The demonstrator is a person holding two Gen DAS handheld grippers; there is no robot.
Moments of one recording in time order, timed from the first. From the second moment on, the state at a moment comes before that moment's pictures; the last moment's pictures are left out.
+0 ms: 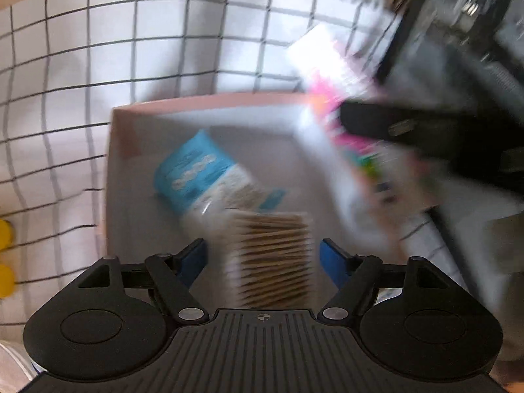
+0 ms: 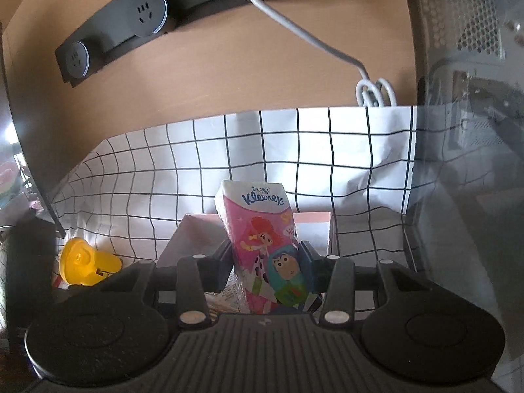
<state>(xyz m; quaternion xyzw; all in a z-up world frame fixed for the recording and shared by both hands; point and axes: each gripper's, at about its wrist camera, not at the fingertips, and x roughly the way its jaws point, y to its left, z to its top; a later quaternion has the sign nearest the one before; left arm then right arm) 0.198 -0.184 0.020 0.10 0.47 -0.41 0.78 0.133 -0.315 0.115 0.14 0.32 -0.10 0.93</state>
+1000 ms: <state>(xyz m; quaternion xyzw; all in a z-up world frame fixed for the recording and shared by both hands) 0.162 -0.078 0.124 0.05 0.35 -0.40 0.85 0.082 -0.266 0.152 0.16 0.27 -0.15 0.94</state>
